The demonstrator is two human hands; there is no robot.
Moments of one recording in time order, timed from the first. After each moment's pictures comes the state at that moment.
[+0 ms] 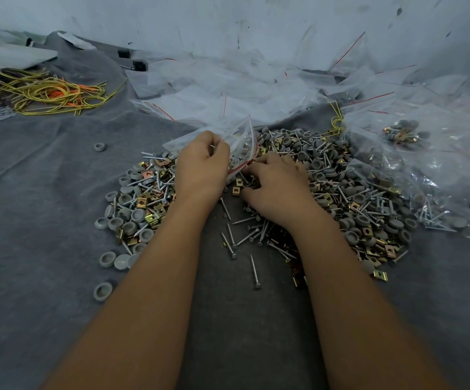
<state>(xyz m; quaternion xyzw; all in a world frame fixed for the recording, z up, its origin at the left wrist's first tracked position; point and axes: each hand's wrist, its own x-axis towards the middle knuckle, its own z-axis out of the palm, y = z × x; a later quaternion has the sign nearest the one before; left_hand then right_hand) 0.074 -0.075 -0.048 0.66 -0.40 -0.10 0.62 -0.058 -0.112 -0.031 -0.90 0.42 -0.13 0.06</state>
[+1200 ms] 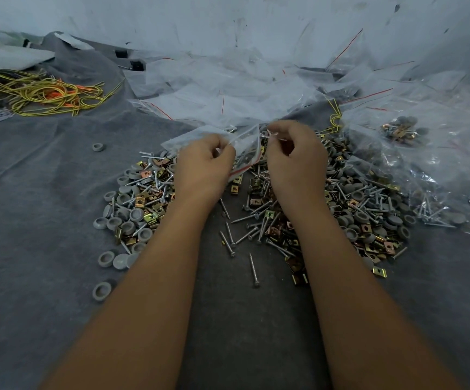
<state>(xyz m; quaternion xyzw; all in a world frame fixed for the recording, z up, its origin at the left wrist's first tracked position) 0.071 -0.069 -0.046 0.70 -0.43 -0.10 0.56 -0.059 -0.106 -0.015 -0.74 0.40 -0.51 0.20</state>
